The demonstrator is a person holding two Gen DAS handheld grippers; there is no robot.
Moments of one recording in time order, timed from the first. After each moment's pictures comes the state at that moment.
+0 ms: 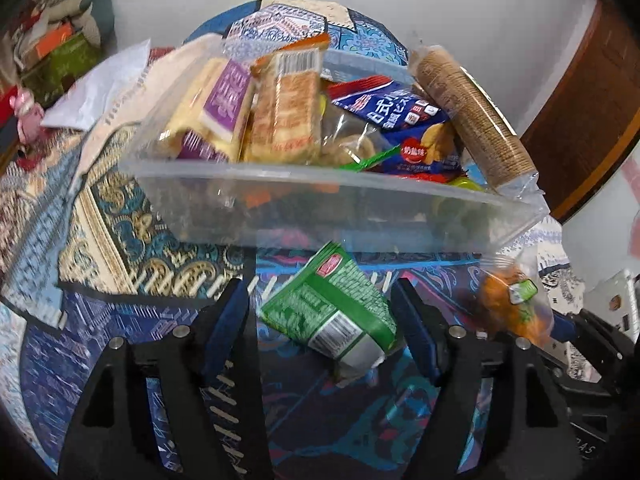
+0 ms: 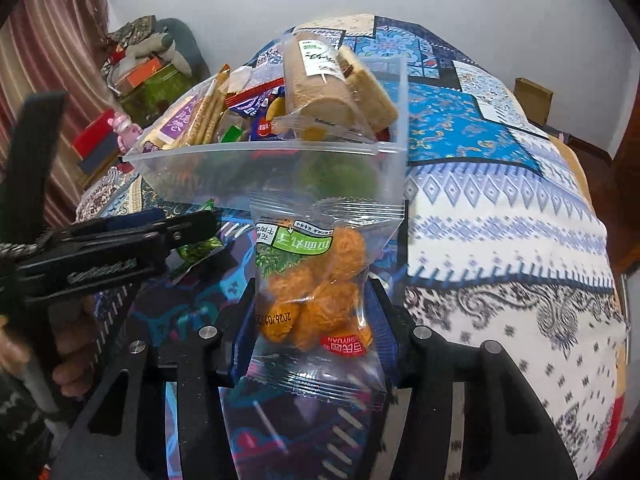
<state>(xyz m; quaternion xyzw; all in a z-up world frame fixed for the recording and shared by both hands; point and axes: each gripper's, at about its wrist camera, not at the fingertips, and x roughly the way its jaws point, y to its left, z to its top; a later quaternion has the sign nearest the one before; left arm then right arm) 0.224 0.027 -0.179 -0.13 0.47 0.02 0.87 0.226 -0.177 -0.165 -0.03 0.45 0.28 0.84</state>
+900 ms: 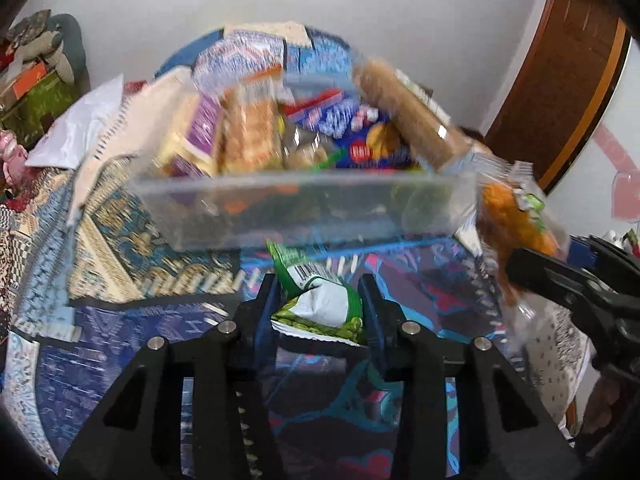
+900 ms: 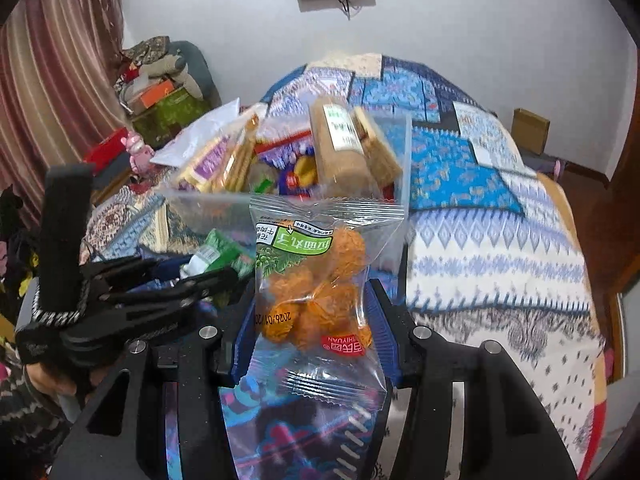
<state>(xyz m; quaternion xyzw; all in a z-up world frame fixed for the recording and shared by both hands) 0.199 0.019 -0.150 -0.08 0.43 -0.04 0.90 0.217 -0.173 -0.122 -0.03 0.40 0.29 0.87</state>
